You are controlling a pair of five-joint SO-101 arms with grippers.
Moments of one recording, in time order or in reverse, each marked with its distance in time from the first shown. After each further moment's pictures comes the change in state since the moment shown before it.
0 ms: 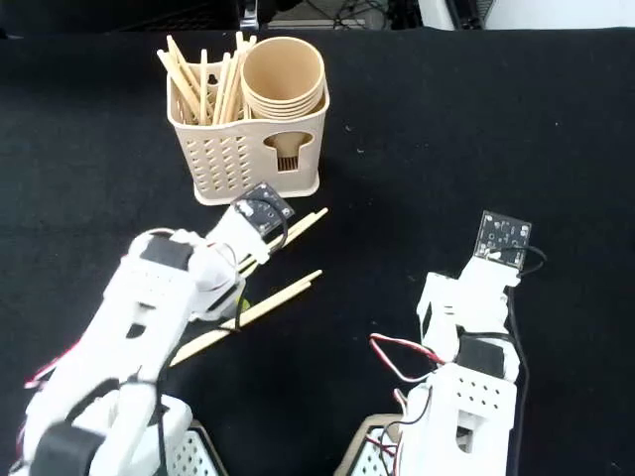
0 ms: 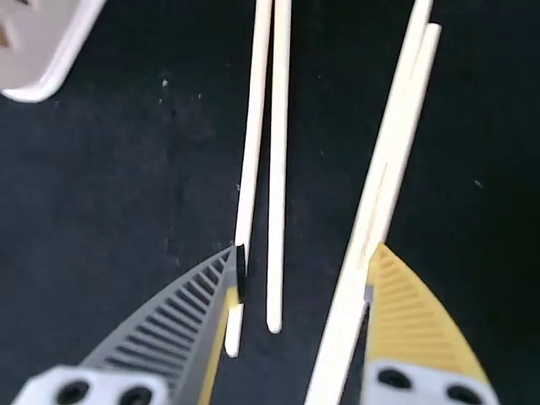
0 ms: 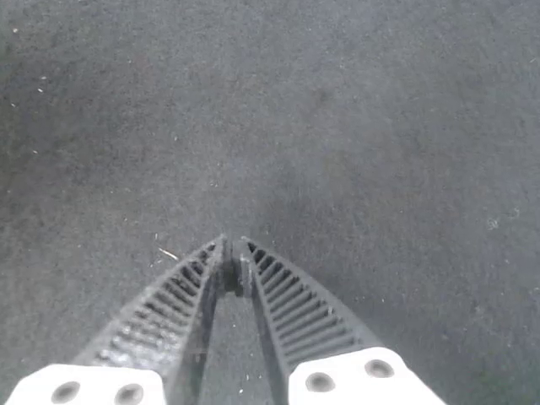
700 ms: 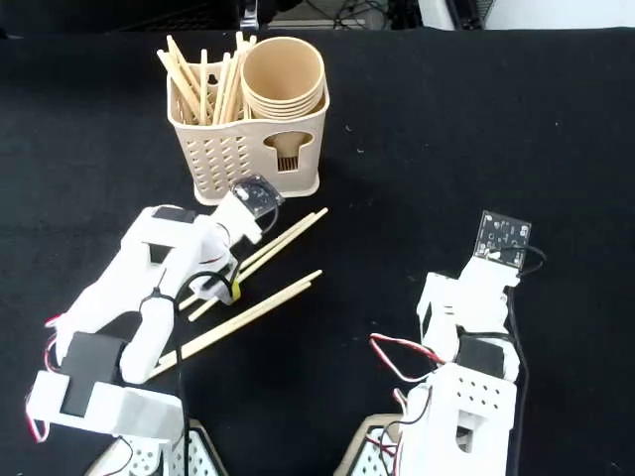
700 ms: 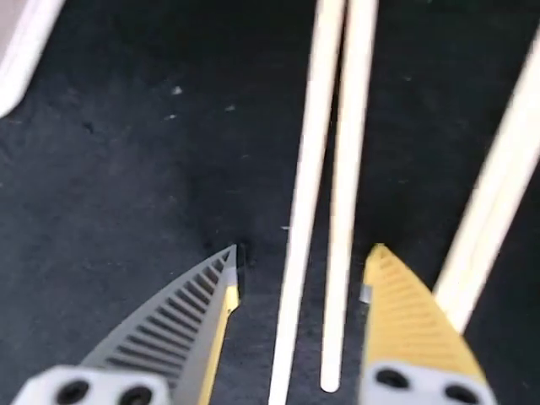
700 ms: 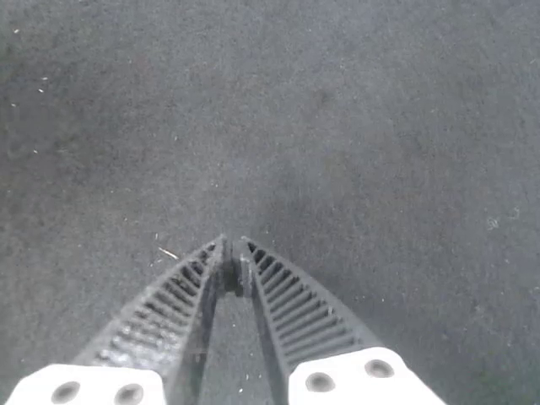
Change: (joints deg) left arm -6.0 26.2 -10.2 -6.5 -8.1; right arm 0.0 0.0 0.0 0.0 0.0
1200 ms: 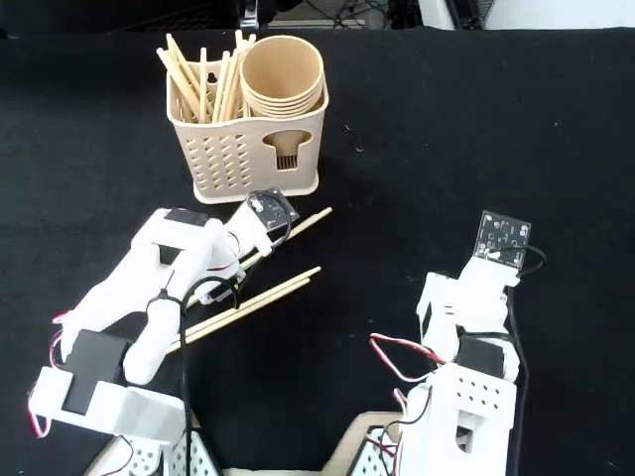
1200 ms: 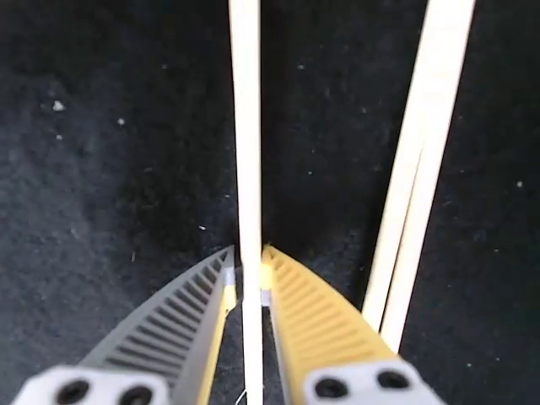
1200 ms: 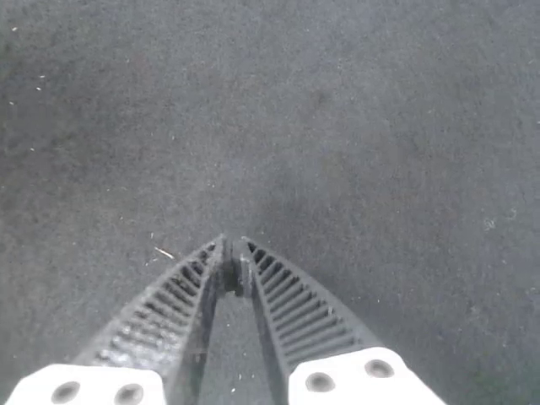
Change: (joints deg) left arm 1.9 0.3 0.2 3.1 -2.1; right arm 0.0 0.0 0.0 0.0 0.0
